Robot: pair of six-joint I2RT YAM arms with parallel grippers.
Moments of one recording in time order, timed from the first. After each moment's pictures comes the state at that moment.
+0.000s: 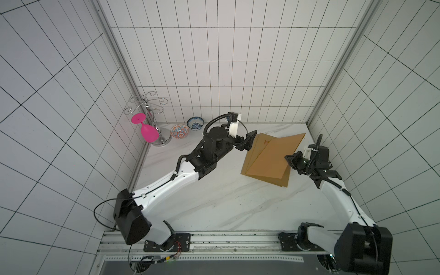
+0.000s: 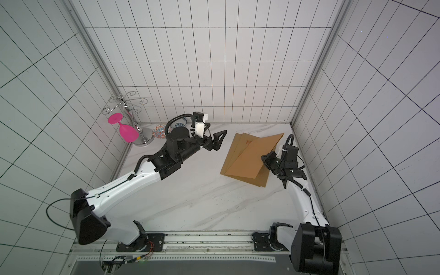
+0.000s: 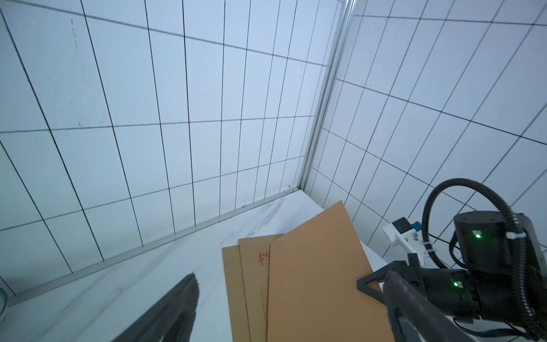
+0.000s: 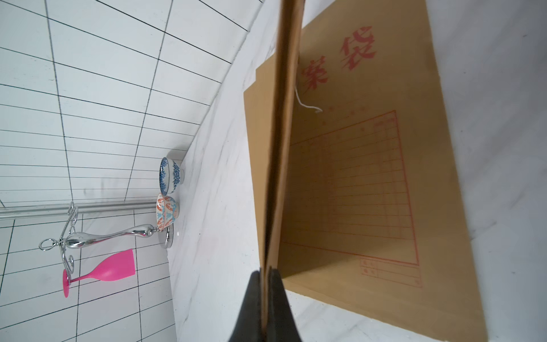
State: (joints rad) left arm -0.82 1.41 1.26 0.11 -0.05 -0.18; right arm -0.07 1.13 0.79 -0.30 -0.40 0.87
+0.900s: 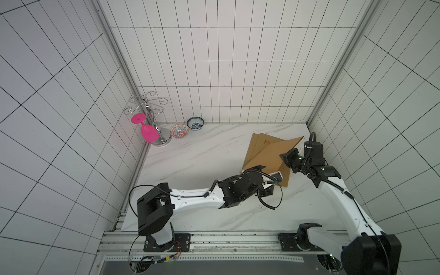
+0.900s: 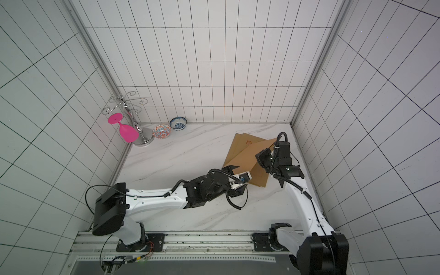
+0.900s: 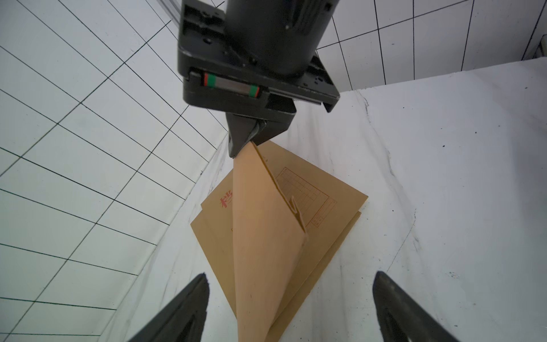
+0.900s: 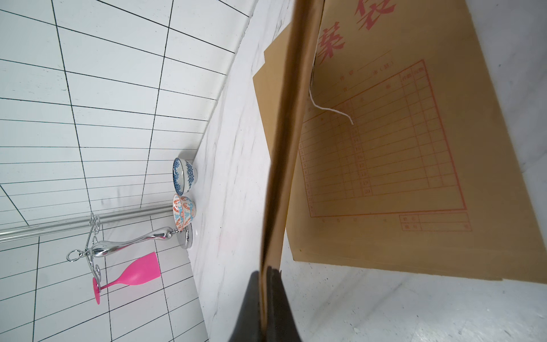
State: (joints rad) left arm -1.21 1.66 1.12 0.15 -0.29 0.42; right arm 0.07 1.09 0.88 -0.44 -0.29 1.06
